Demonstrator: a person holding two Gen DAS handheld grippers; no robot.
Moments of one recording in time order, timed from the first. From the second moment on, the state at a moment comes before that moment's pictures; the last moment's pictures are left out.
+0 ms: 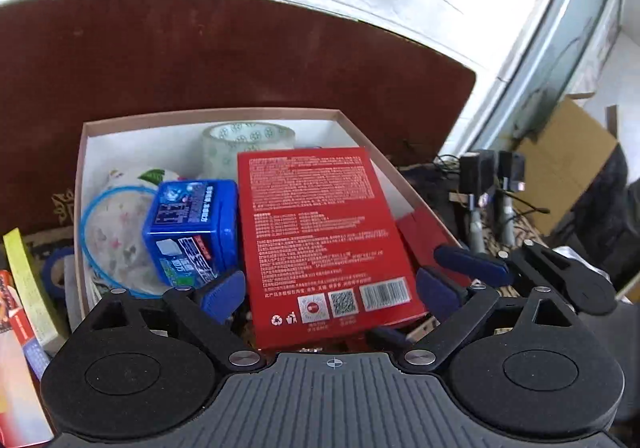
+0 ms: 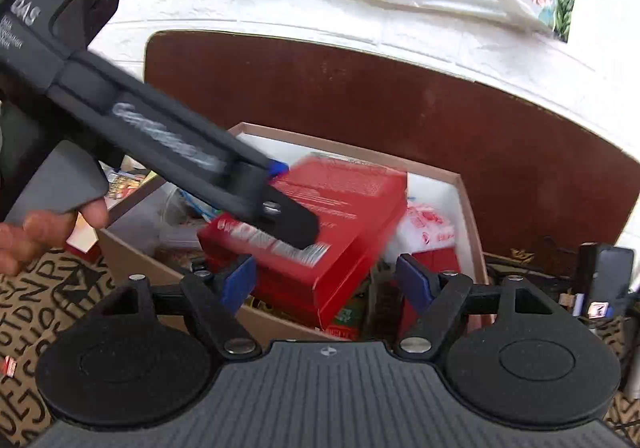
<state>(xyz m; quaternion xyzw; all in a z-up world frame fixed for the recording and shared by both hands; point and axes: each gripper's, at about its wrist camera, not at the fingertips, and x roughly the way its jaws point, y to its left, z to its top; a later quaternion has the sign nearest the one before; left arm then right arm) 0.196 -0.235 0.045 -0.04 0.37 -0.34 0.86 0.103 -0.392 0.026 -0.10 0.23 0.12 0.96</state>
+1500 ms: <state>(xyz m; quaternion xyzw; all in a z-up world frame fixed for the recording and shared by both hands) 0.048 -0.060 -0.004 -0.14 0.36 -0.24 0.89 0.015 -0.244 0.012 -0.07 0.24 0.22 0.94</state>
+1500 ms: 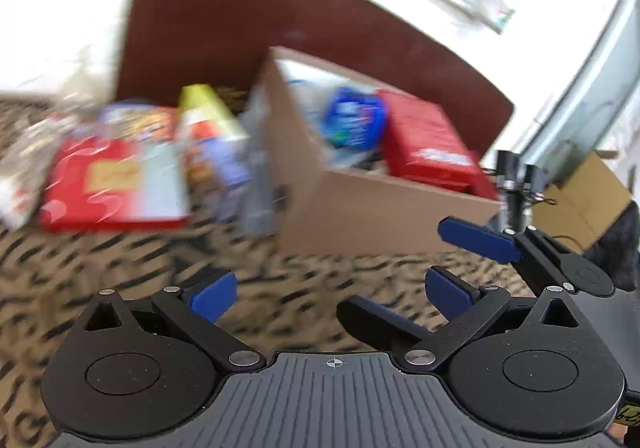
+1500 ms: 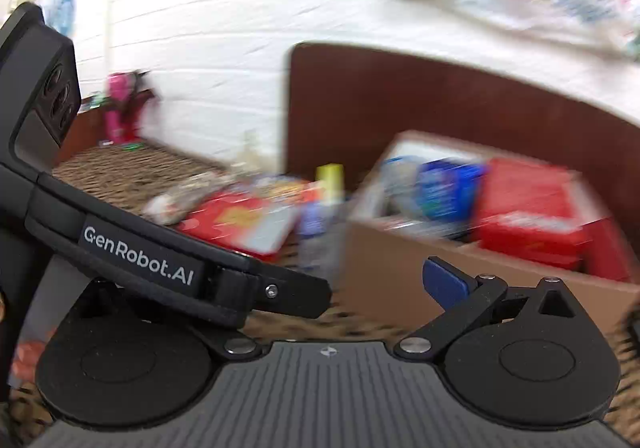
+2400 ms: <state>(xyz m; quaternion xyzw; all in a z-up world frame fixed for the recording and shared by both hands) 0.137 0.068 -0.067 -0.13 0.37 -0.12 0.91 0.099 -0.145 -0.069 -0.09 0.32 0.27 0.91</state>
